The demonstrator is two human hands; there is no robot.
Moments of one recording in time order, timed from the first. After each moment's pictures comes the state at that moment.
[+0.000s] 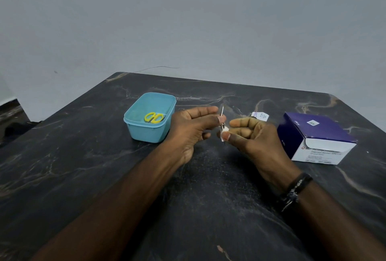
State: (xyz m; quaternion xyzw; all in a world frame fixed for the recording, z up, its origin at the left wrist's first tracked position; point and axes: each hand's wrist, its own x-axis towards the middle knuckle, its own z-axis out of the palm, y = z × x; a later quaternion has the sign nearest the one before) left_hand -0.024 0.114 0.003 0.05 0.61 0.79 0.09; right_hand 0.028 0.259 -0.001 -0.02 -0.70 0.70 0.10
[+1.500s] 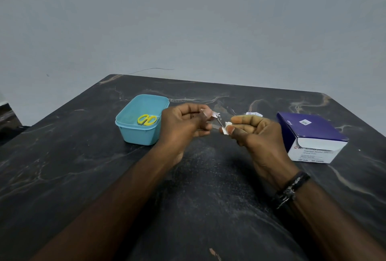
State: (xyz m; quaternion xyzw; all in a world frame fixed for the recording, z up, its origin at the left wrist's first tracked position) left_hand -0.028 0.114 -0.002 0.11 0.61 0.78 0.00; right_hand 0.026 0.268 0.003 -0.05 -0.68 0.71 0.17
